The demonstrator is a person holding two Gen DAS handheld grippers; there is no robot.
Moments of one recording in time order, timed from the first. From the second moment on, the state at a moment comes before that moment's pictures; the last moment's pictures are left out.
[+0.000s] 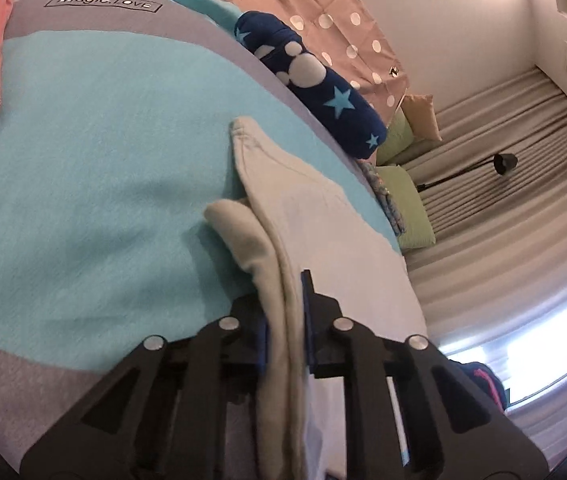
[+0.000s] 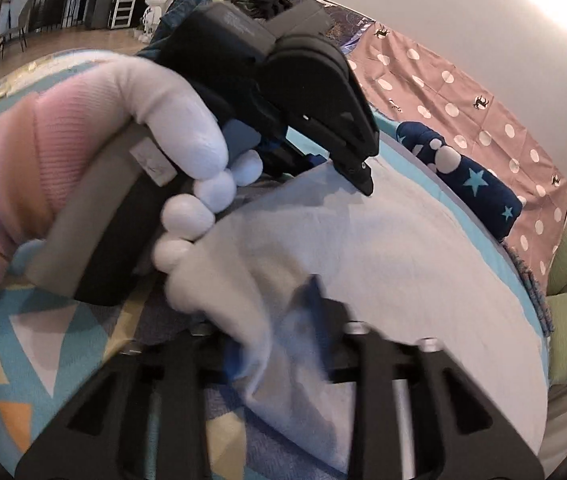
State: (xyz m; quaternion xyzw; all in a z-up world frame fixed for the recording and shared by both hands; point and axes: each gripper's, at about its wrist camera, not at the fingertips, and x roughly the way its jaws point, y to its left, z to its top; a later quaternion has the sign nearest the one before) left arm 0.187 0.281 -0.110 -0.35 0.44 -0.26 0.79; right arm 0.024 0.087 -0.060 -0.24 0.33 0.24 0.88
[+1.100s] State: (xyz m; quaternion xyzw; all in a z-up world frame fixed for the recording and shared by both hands) left arm 0.210 0.040 0.005 -0.19 0.44 -0.29 0.83; right arm 0.009 -0.171 0.001 0.09 0.29 0.17 0.94
